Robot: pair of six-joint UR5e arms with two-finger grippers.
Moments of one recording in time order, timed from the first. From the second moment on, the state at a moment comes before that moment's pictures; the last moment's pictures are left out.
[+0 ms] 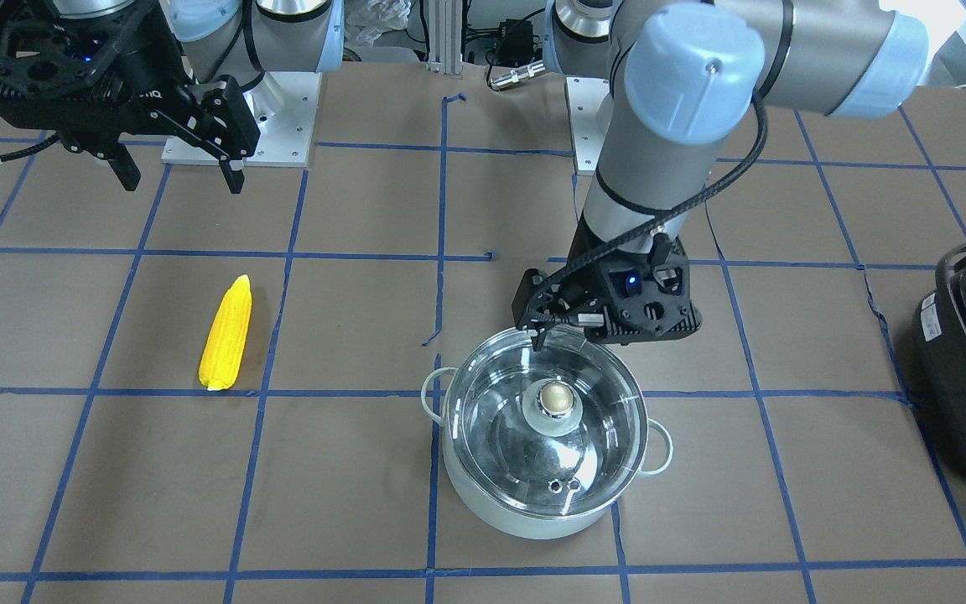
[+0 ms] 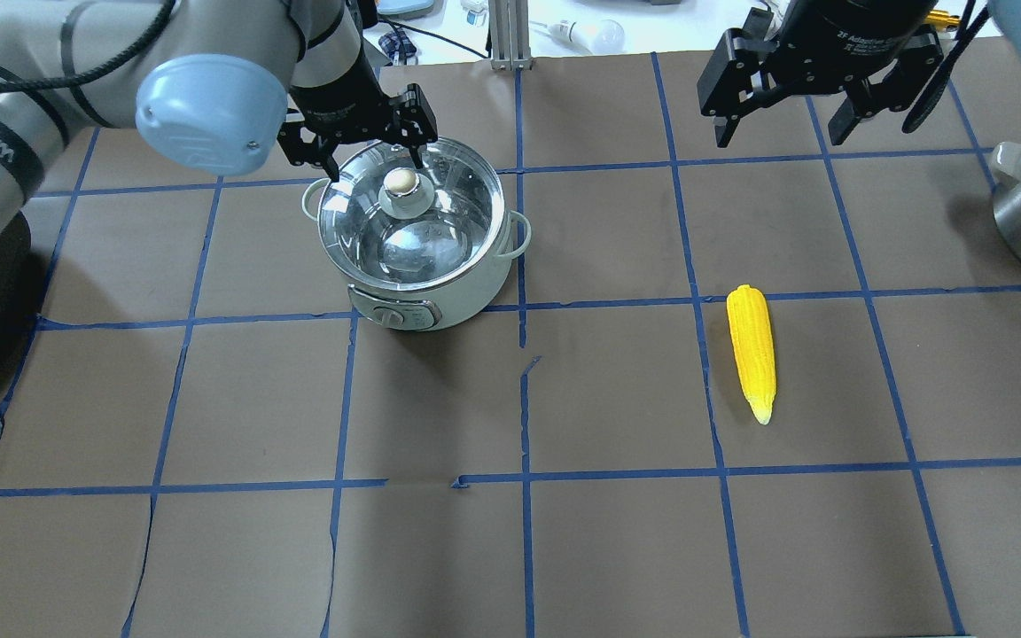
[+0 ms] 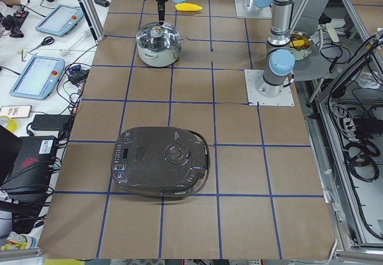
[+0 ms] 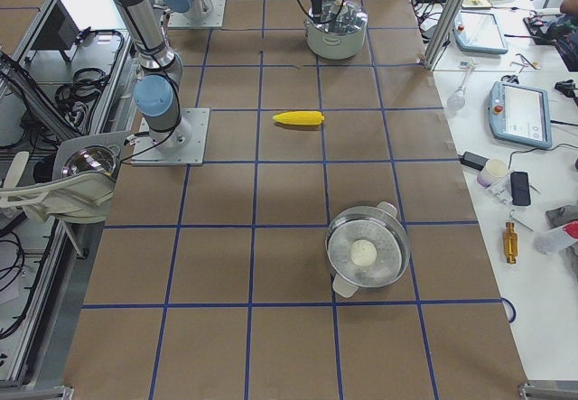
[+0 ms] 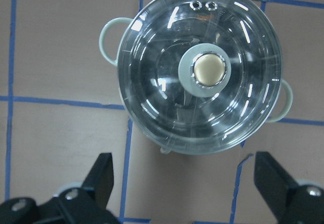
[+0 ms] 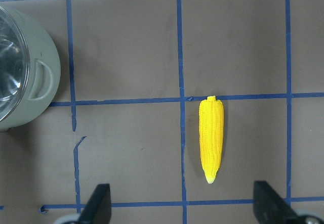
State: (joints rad) left arm -1.72 -1.86 -1.49 -1.27 1.56 -0.27; right arm 1.60 -1.58 1.44 -1.54 -1.56 0.06
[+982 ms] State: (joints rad) left arm -1.72 -1.97 -1.53 -1.07 1.56 -0.29; right arm 1.60 -1.58 1.44 -1.54 -1.56 0.06
